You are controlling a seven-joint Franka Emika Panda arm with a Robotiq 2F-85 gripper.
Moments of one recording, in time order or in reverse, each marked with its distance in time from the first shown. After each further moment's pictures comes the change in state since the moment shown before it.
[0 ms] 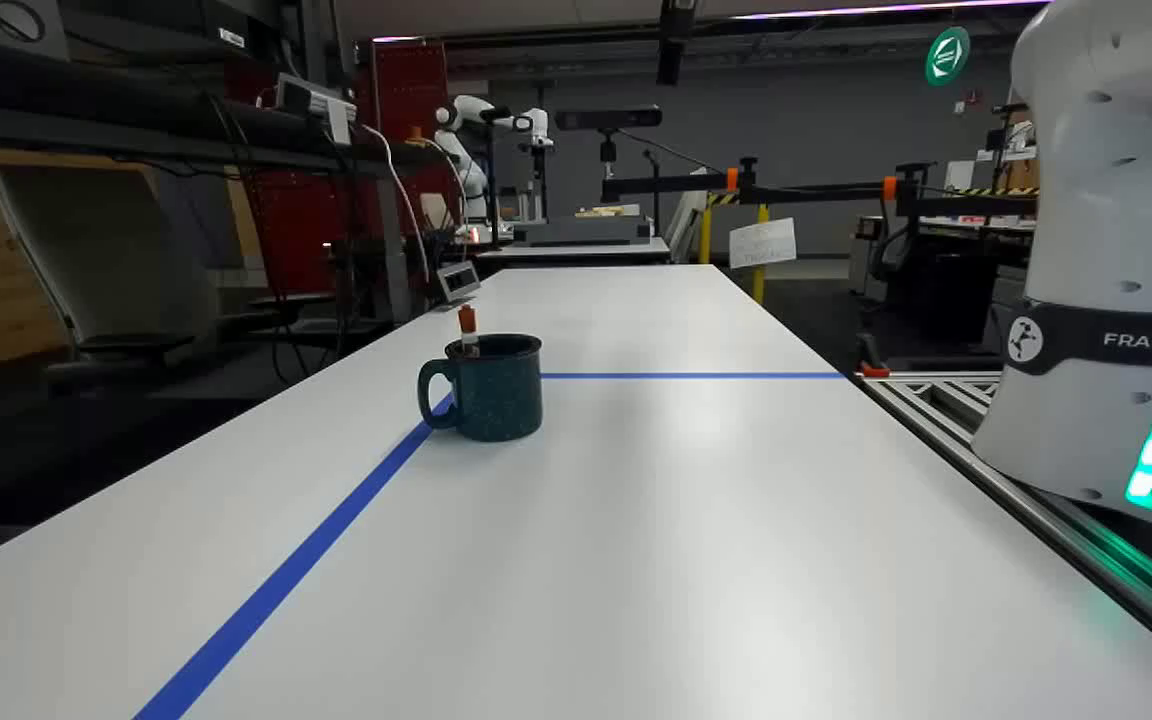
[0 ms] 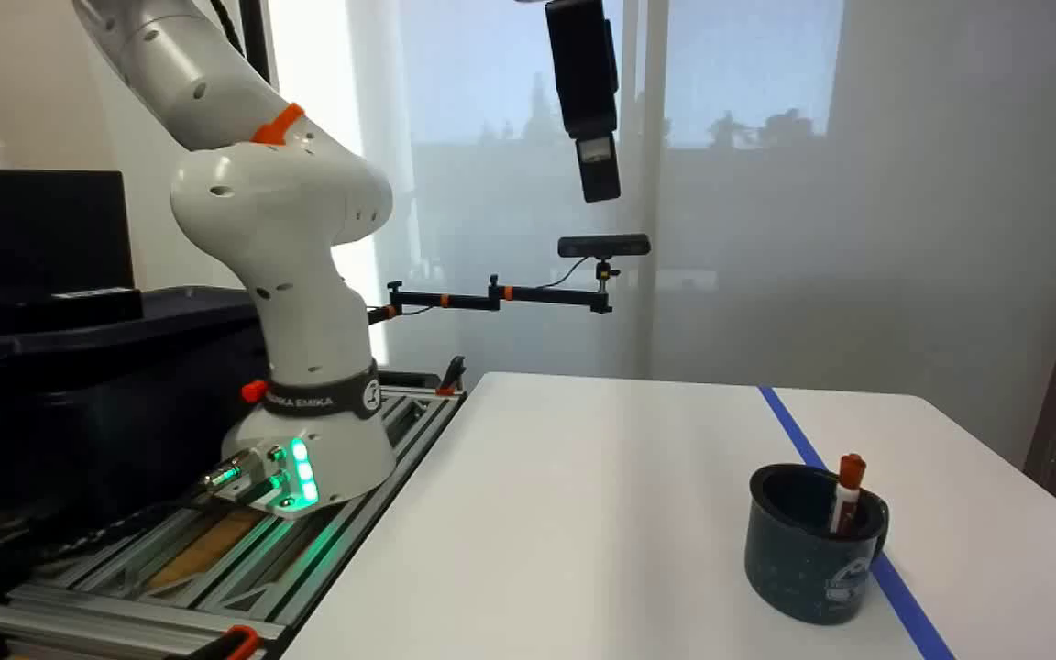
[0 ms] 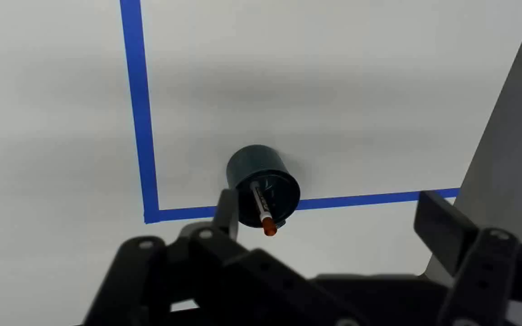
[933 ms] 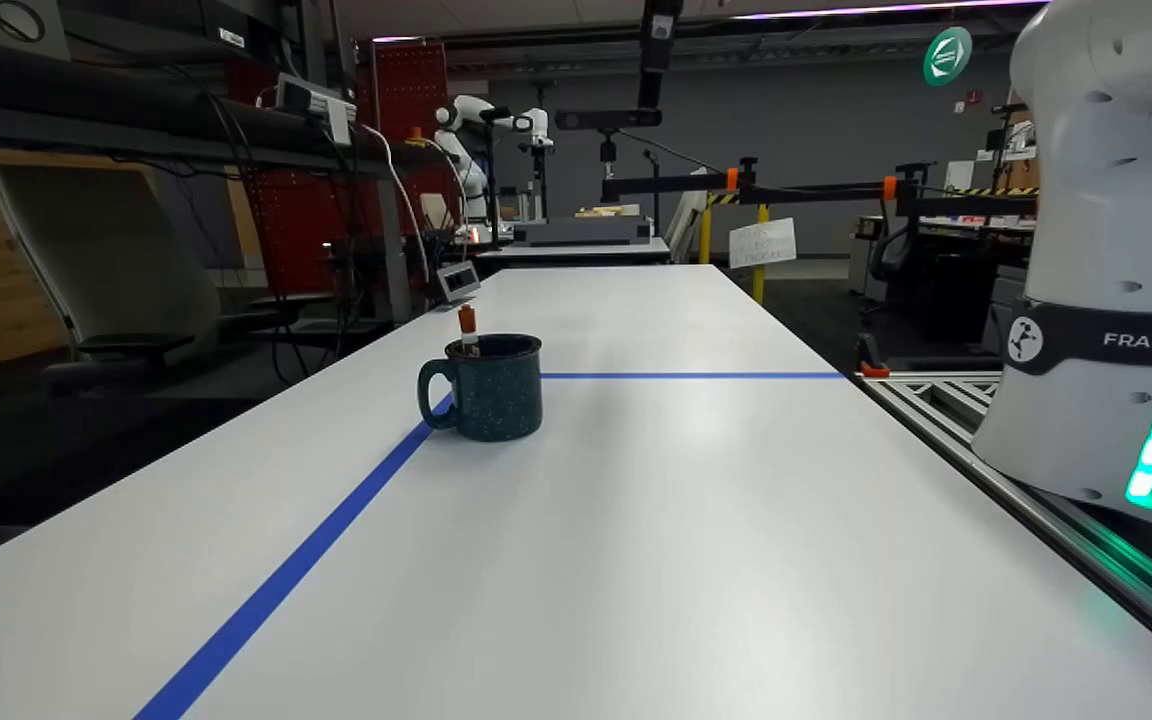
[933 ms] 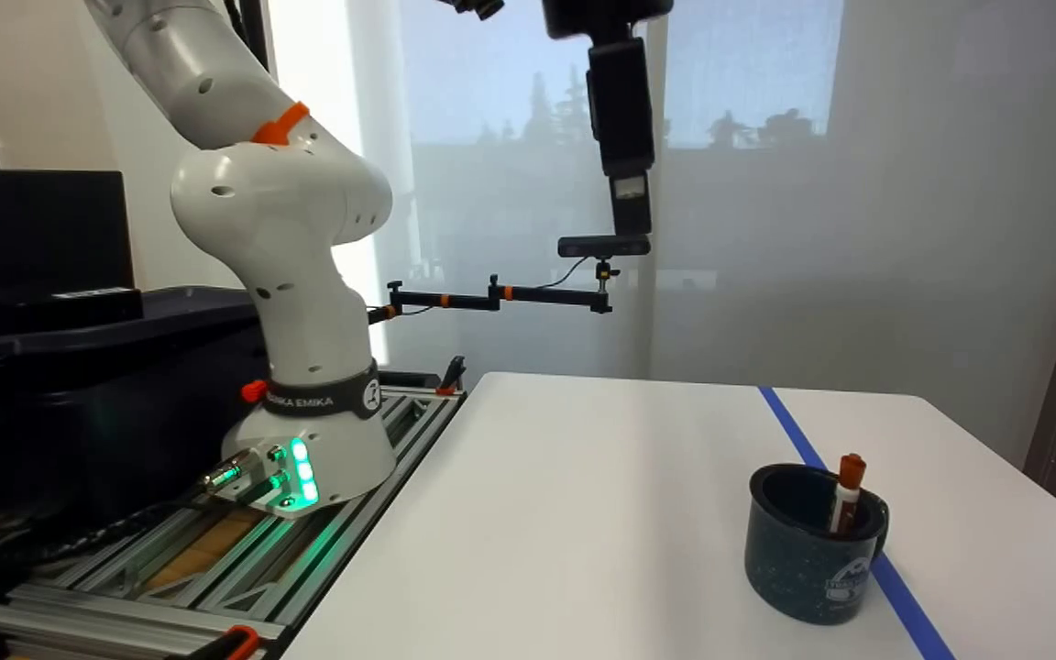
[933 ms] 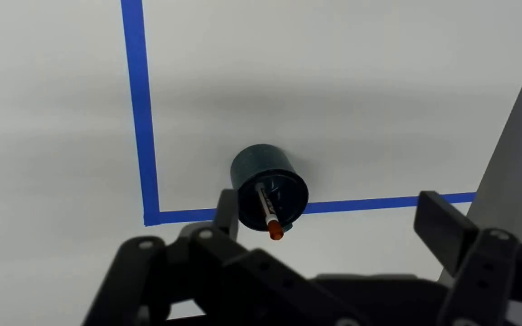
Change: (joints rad) arm 0.010 0.080 0.019 -0.009 0.011 0.076 0.000
